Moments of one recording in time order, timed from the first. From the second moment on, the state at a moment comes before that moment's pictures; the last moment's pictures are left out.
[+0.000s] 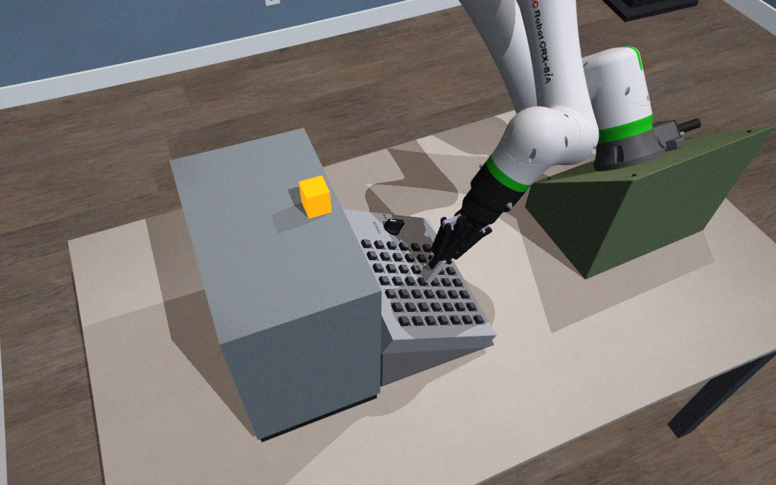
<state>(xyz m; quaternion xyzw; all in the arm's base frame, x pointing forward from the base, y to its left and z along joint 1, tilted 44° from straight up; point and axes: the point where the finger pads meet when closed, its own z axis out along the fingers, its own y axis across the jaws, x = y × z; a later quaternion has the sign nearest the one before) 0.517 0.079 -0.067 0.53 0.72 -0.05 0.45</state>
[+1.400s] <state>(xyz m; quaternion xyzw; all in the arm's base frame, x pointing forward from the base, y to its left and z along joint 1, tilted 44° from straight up) 0.524 0.073 -0.074 0.53 0.72 -0.05 0.45</state>
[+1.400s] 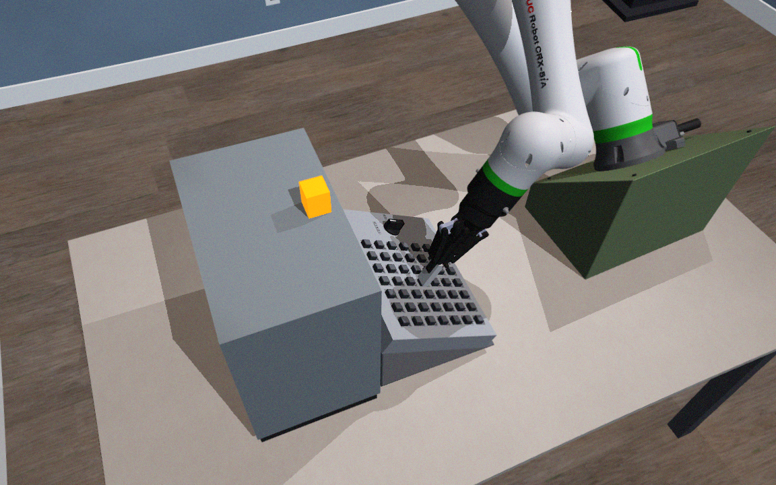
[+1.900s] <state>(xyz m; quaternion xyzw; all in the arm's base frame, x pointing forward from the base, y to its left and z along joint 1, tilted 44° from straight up) 0.525 0.071 -0.076 0.53 0.72 -0.05 0.45</state>
